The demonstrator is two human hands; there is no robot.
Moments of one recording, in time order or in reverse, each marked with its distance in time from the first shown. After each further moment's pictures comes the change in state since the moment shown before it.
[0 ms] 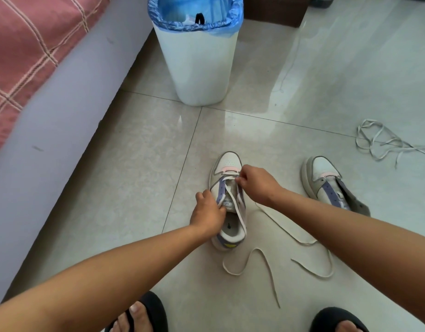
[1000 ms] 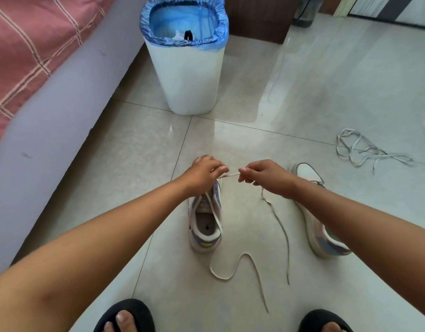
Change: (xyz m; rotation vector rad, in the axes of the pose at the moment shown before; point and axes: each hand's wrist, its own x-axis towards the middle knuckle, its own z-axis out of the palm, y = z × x) left_hand 0.041 0.047 -0.063 0.088 -0.097 0.510; right_hand -0.018 0.021 -0.056 0.515 -0.110 -0.088
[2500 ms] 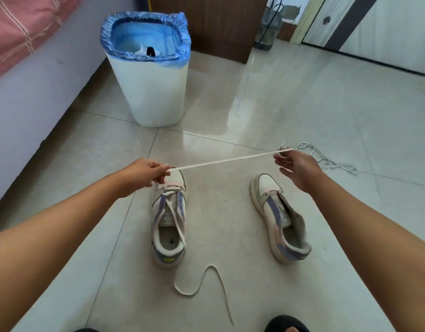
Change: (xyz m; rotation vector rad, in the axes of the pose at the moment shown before) left_hand 0.004 -0.020 -0.044 -0.394 -0.017 -0.264; right_hand -0.017 0.057 -0.123 0.698 0.604 0.260
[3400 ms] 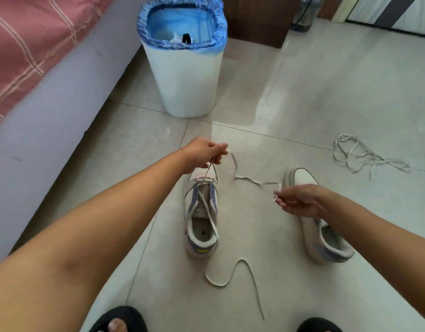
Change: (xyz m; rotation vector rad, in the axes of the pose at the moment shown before) left_hand 0.022 0.046 0.026 -0.069 -0.045 0.051; right_hand -0.030 0.059 0.041 -0.105 -0.268 0.584
